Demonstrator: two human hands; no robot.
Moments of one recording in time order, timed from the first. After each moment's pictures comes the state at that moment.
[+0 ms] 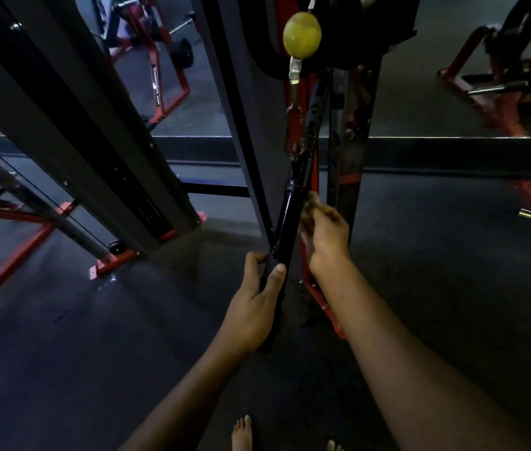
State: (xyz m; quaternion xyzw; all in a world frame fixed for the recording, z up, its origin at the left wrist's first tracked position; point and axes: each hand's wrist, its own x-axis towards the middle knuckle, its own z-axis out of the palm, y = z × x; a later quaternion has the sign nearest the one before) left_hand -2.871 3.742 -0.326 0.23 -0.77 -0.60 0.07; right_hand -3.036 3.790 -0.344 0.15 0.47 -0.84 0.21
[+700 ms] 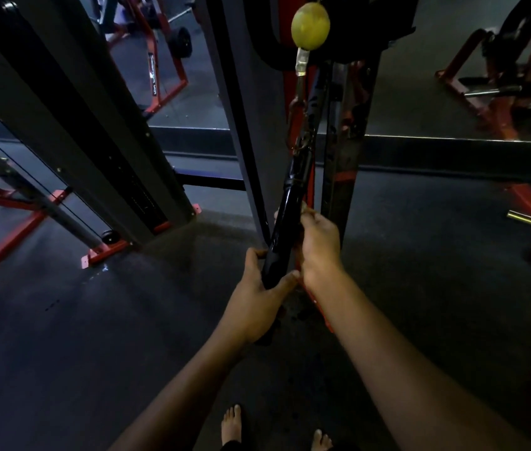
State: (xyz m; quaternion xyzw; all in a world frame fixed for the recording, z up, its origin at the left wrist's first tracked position) left_hand -2.867 3.757 -0.322 0.23 -0.76 -0.60 0.05; right_hand -2.997 3.807 -0.343 0.04 0.60 -0.76 0.25
